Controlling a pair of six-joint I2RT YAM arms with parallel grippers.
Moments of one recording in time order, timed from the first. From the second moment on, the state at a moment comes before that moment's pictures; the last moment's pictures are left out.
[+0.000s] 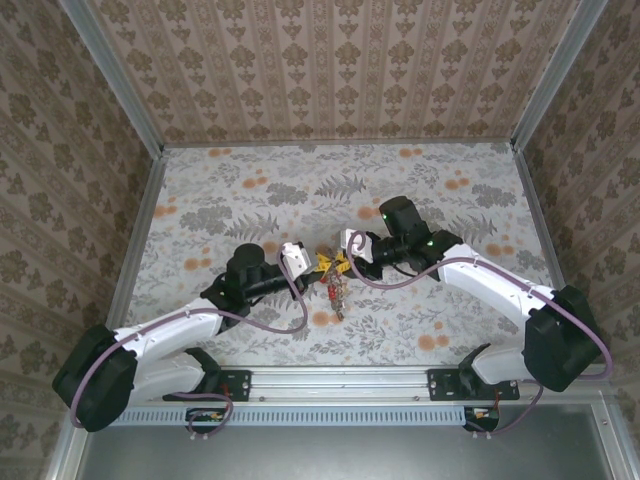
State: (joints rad) left arm -0.77 1.10 0.43 0.47 0.48 0.25; right arm 0.57 1.36 0.93 -0.33 -0.68 -0.71
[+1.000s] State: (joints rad) left arm -0.70 1.13 0.64 0.06 0.74 0.35; right arm 0.61 1.36 1.02 -0.62 -0.52 -0.84
